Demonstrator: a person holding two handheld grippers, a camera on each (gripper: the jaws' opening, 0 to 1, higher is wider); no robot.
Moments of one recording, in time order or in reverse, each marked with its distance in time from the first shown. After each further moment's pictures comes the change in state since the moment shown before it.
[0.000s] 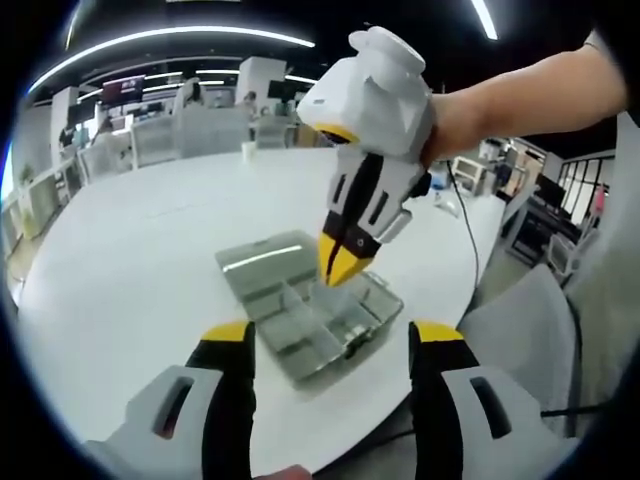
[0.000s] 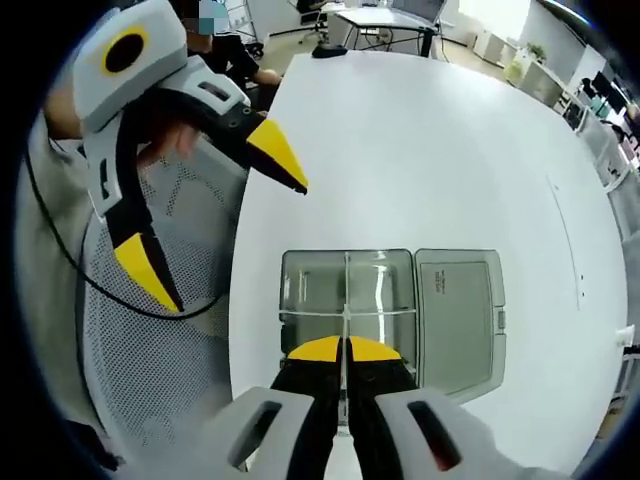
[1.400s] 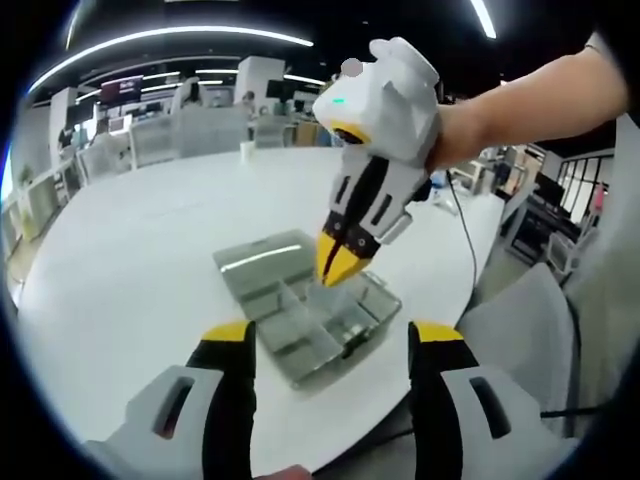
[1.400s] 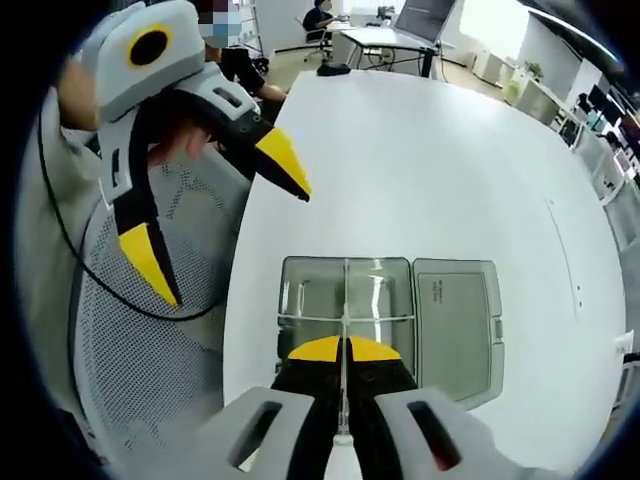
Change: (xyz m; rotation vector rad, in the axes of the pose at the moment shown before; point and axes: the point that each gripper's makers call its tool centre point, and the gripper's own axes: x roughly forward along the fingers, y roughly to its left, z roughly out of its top) left arm 0.001 -0.002 -0.001 0.004 0.003 -0.003; right arm 0.002 -0.002 0.001 -0.024 -0.108 -0.018
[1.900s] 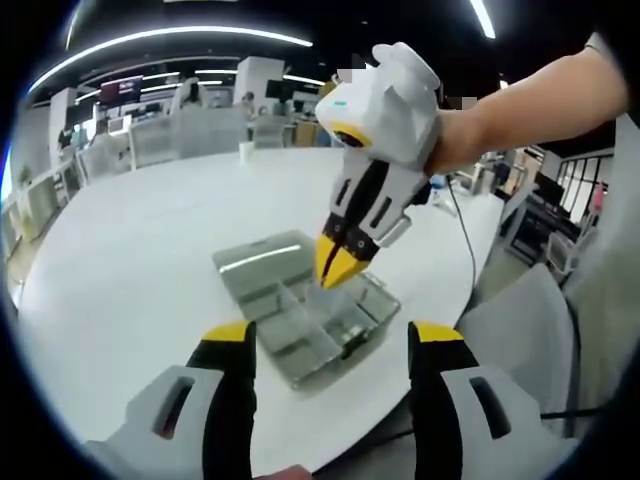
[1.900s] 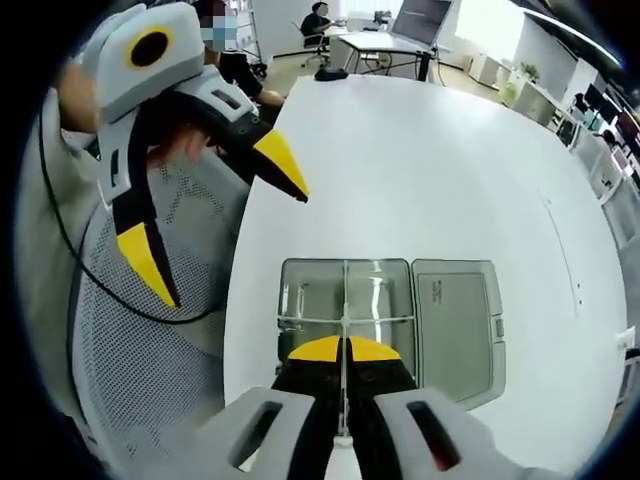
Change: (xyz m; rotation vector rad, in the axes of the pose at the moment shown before) left arm -0.002 -0.002 0.003 0.004 -0.001 -0.002; right arm 0.001 -0.002 0.002 0.017 -0.011 -0.003
